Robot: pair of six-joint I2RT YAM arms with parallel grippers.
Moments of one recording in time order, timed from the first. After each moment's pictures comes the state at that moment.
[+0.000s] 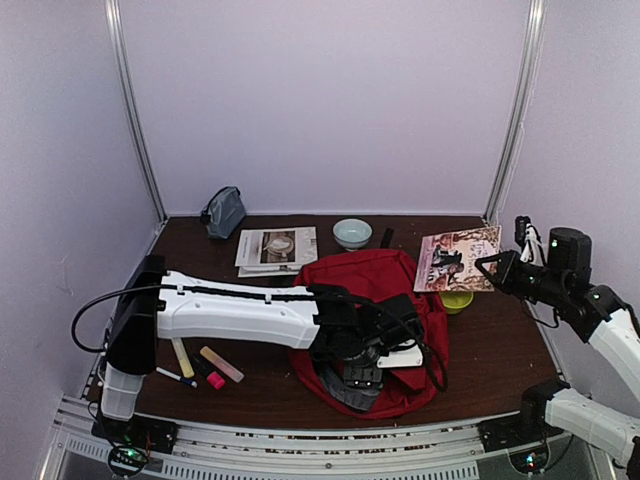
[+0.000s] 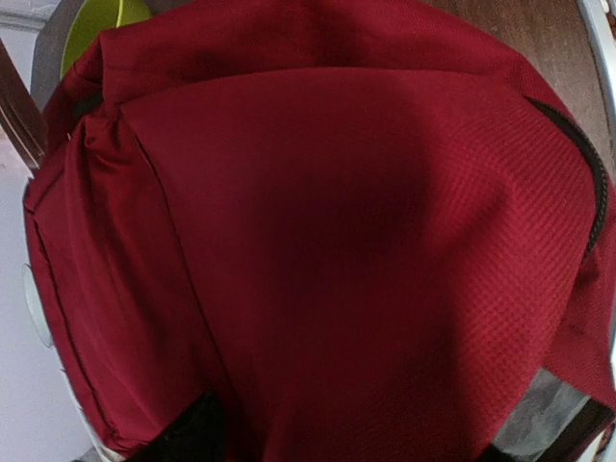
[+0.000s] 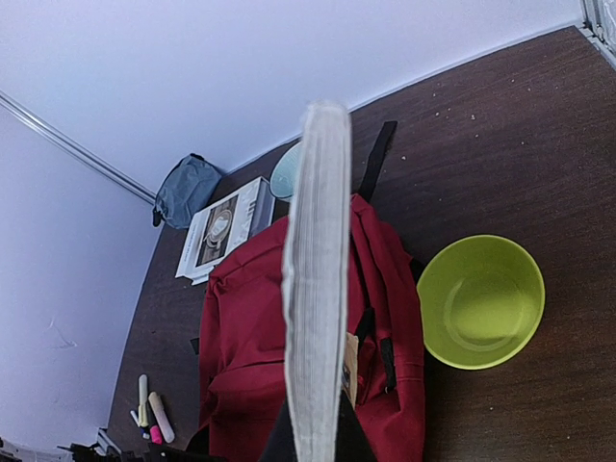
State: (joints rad) left arm -1.38 2.15 1.81 -0.79 -0.32 0.47; right arm 0.20 0.68 0.63 -0.34 -0.29 0.62
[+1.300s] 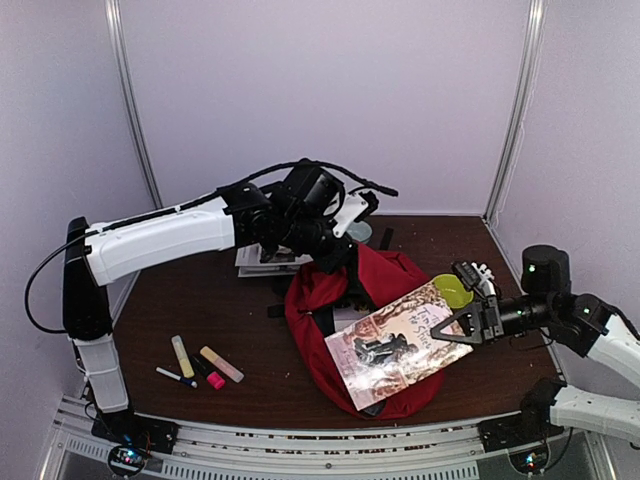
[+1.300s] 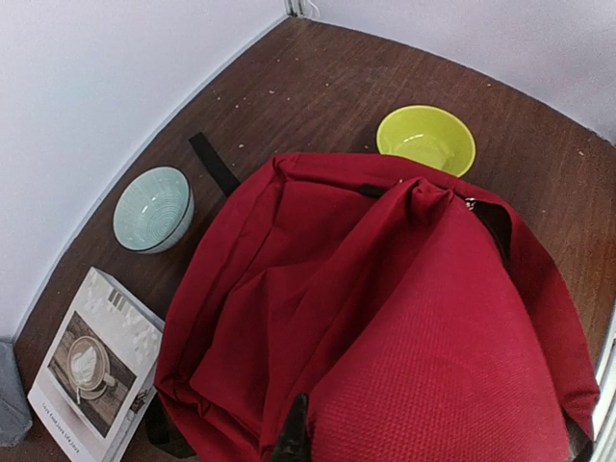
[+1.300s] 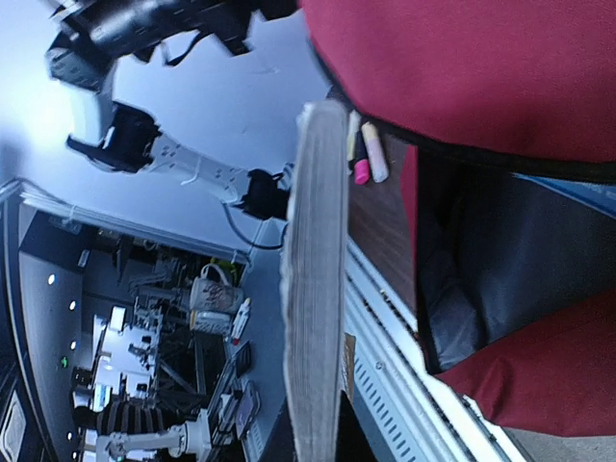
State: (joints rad) left arm -1.02 1.89 1.80 -0.62 -0.11 0.06; right arm 0.56 0.66 0.57 -0.37 -0.88 0.75
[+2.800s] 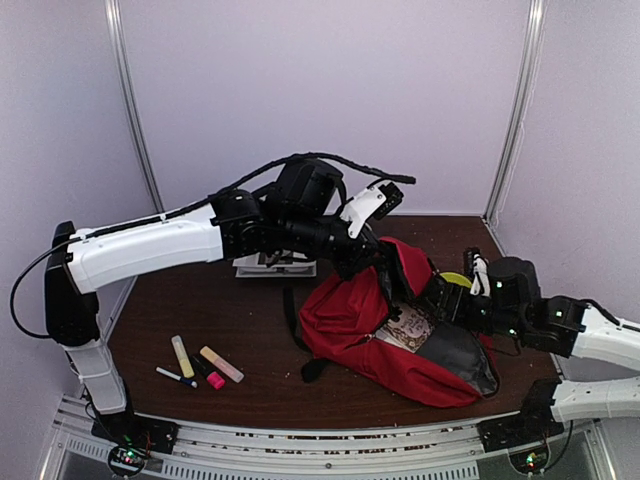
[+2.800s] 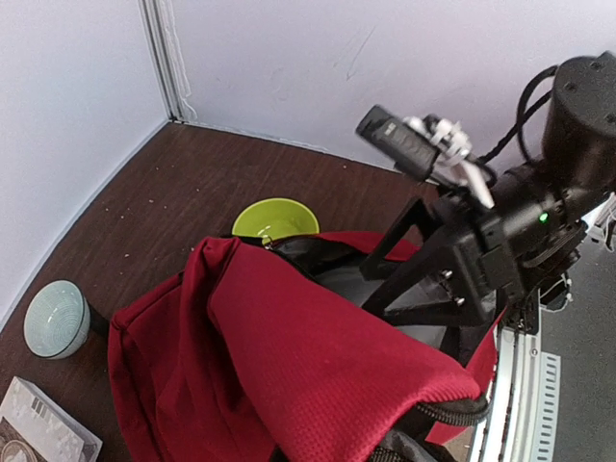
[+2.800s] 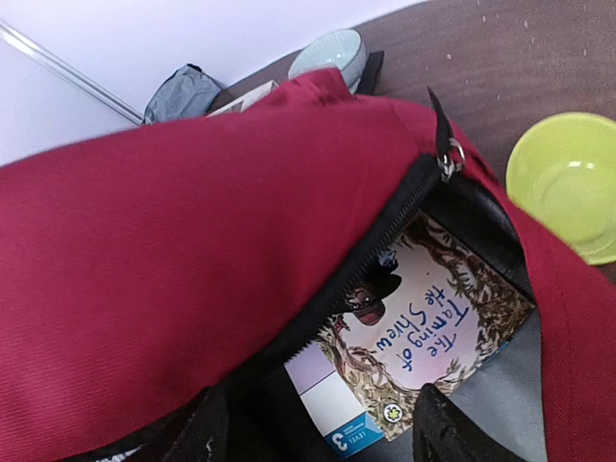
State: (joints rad) left arm -1.09 1.81 1.74 -0.41 0.17 0.04; right arm 0.80 0.82 0.53 -0.23 0.16 0.83
